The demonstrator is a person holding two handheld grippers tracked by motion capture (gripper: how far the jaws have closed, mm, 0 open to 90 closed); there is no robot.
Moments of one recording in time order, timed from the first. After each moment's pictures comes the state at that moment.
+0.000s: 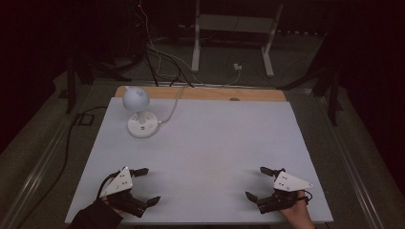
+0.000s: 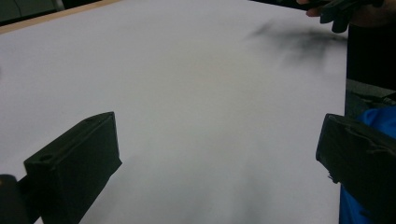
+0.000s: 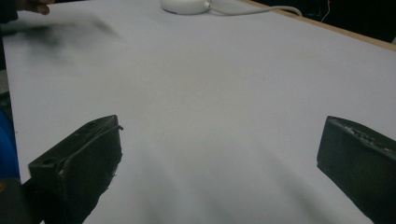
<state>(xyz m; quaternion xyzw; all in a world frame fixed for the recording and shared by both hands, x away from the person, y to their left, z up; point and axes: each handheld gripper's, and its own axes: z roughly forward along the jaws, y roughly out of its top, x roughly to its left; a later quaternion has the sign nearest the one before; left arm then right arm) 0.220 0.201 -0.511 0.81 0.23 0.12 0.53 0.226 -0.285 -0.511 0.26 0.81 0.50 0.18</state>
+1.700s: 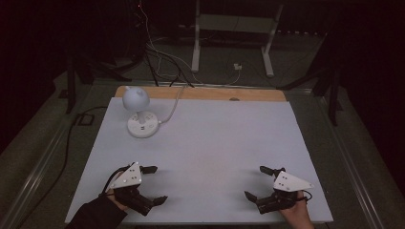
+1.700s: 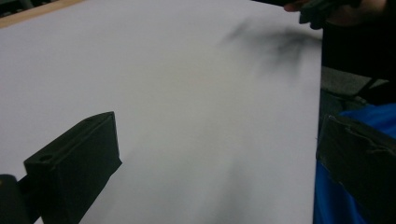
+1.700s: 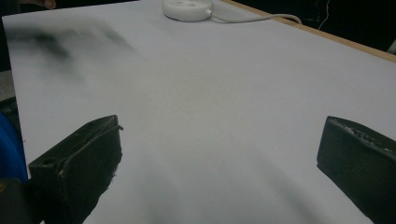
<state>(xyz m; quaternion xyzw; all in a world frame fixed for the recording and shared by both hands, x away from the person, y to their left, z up) 0.230 0.180 -0.487 0.83 0.20 0.09 0.51 0.223 -0.280 -0.502 0.25 0.80 0.50 0.19</state>
